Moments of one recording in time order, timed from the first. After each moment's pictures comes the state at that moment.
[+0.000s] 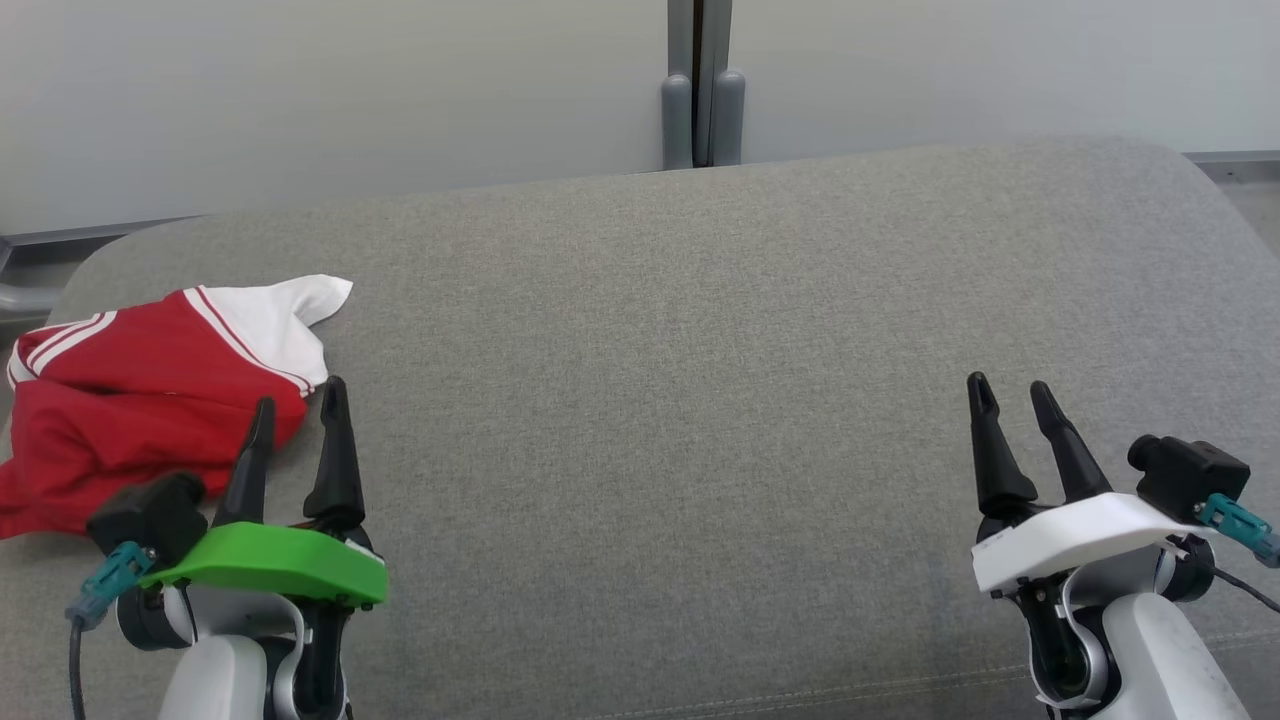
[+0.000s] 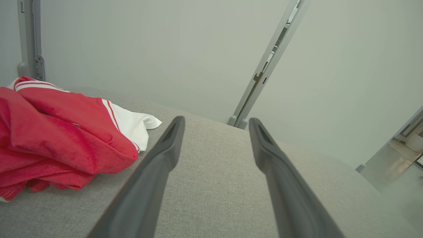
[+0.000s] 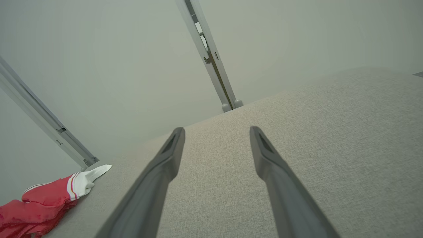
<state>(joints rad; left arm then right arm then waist) -0.16 0.09 -0.04 0.19 -0.54 -0.07 -0.09 -0.15 -0.09 0.05 0.21 0.52 0.13 -0.15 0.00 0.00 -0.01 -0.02</state>
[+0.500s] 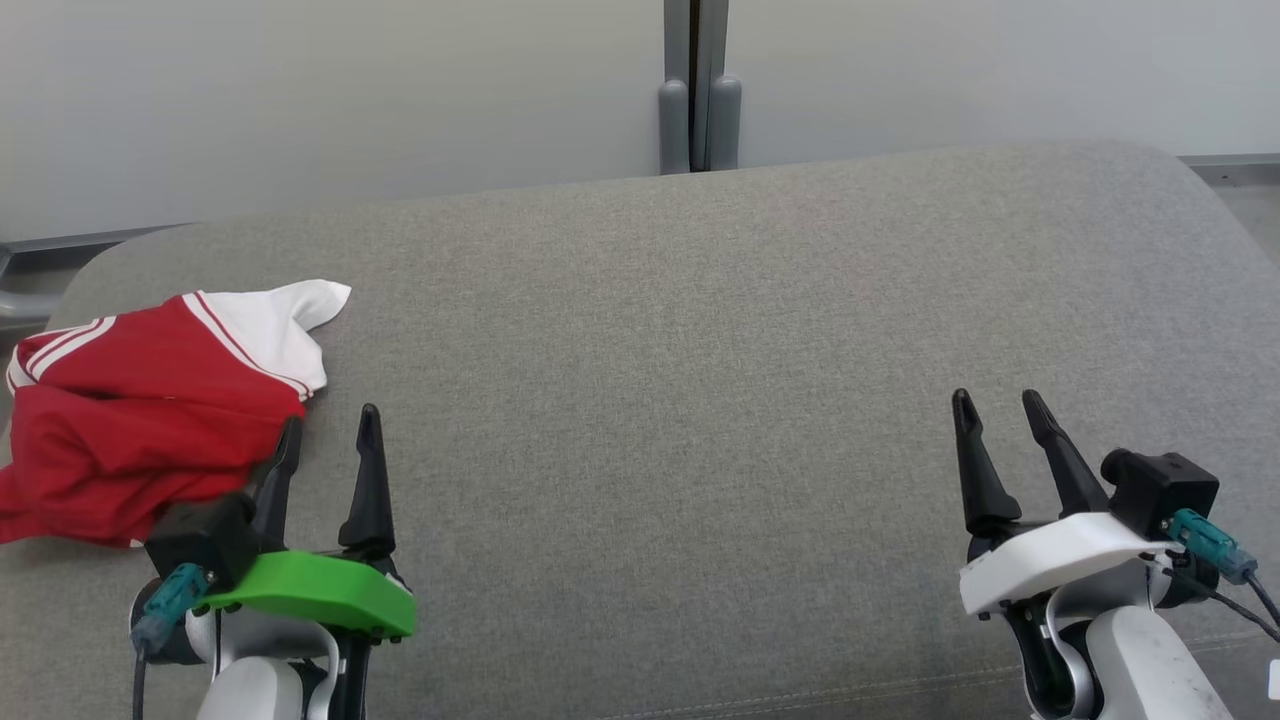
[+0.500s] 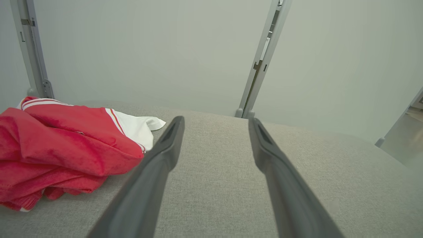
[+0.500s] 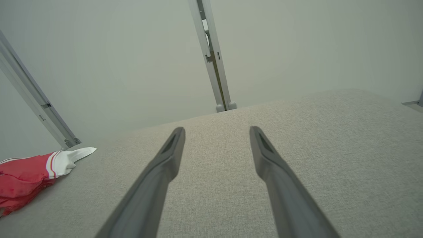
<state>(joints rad) -0.13 0.10 -0.10 0.18 -0.41 -0.04 -0.14 -0.13 -0.09 0.06 0.21 0.36 0.13 -0.18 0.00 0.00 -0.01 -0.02</state>
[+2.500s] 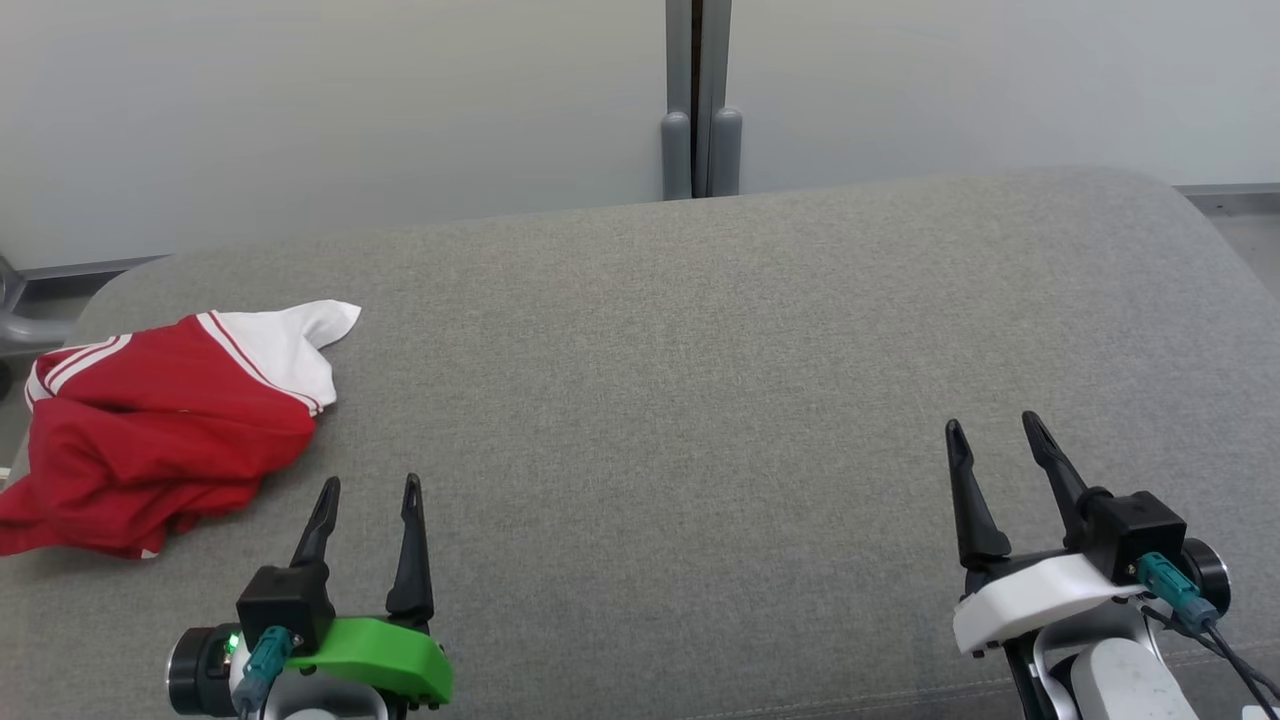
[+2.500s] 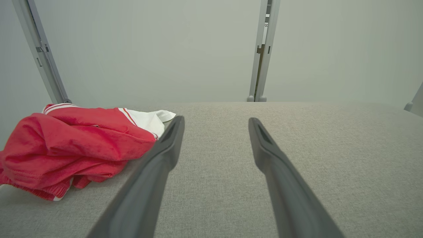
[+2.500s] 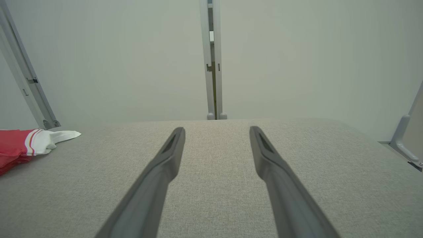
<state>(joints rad) -0.07 0.08 -0.14 0.30 -0.20 0.00 -0.26 -0.08 -0.06 0.03 0.21 0.12 0.13 -0.26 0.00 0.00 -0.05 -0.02</state>
